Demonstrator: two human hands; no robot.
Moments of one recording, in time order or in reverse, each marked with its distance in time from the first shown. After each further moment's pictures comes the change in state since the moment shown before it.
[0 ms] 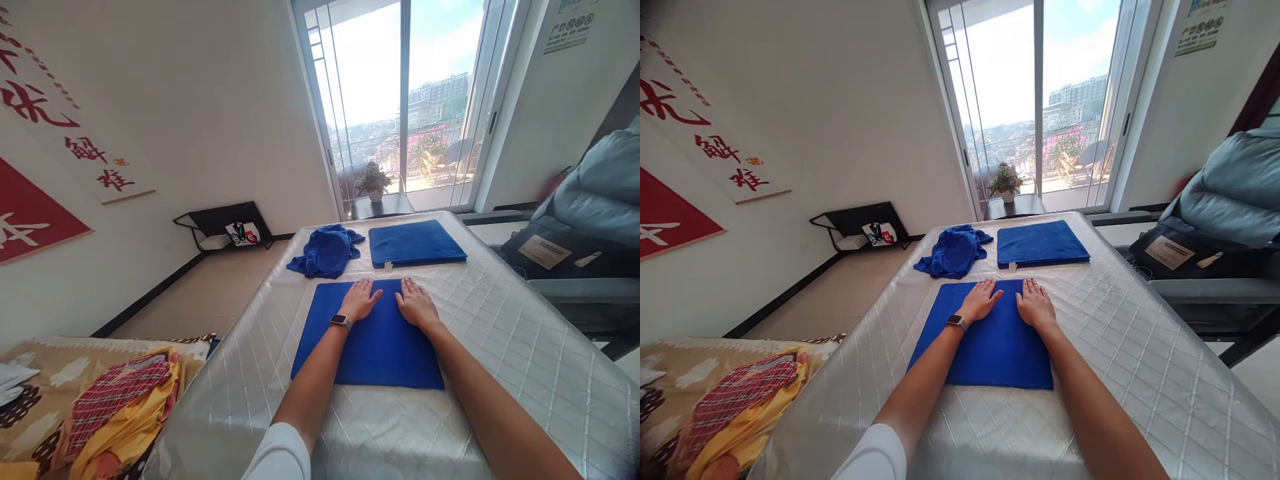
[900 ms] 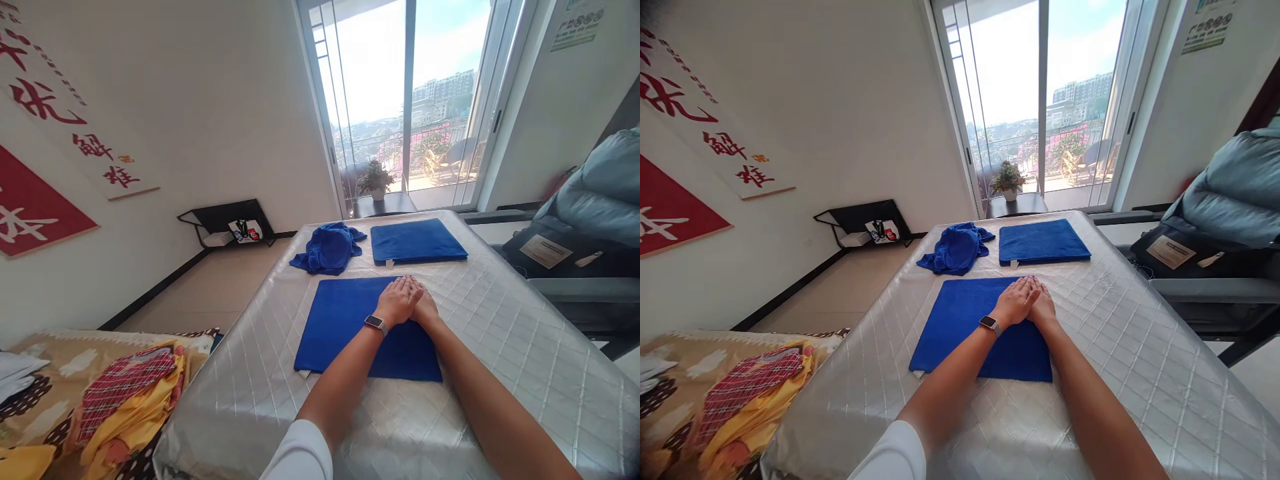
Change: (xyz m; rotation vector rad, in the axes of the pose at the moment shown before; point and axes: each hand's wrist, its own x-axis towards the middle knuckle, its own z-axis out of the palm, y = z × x) left_hand 0.013 0.101 0.008 0.033 0.138 0.135; right_hand -0.003 0.008 0.005 -0.070 -0.005 -0.074
